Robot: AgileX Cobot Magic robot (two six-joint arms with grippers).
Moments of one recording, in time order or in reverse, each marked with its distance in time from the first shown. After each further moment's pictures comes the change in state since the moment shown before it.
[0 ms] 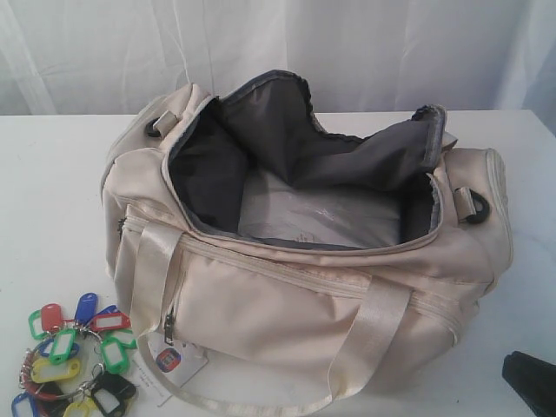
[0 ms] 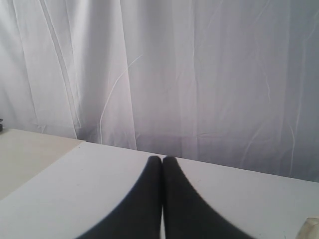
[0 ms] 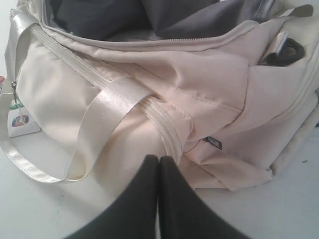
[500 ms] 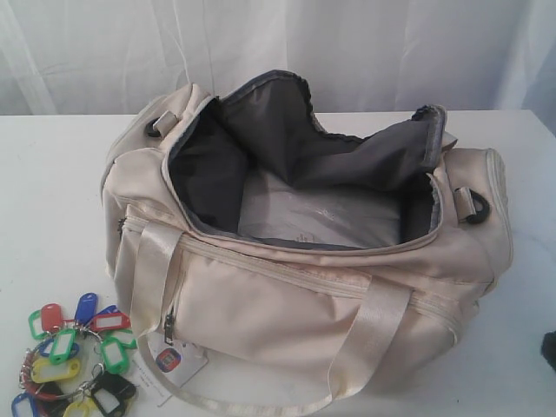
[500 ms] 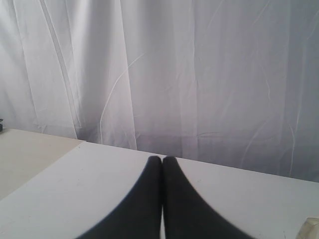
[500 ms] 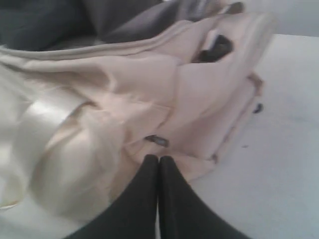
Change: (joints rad) left arm 0.000 0.000 0.000 0.000 0.000 0.000; right arm -0.207 0.000 0.000 0.002 0.000 0.007
